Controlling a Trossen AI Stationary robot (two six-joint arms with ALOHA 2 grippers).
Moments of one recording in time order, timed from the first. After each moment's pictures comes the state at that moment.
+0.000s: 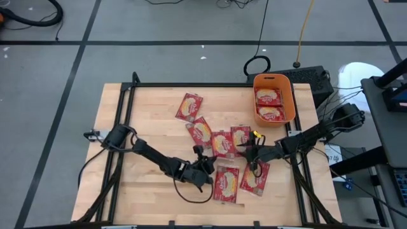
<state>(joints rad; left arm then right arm) -0.40 2.09 1.16 0.31 -0.84 0.02 0.36 1.30 0.22 0.45 0.49 -0.13</state>
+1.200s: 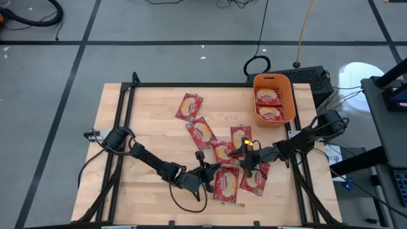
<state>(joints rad) -0.47 2.09 1.16 0.56 -0.84 0.15 0.37 1.61 0.20 1.09 0.32 -0.43</state>
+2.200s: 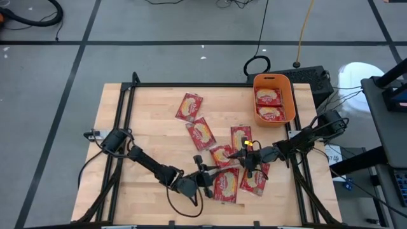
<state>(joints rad) -0.51 2.09 1.16 0.60 -0.87 0.10 0.37 1.61 0.20 1.12 0.31 -0.46</state>
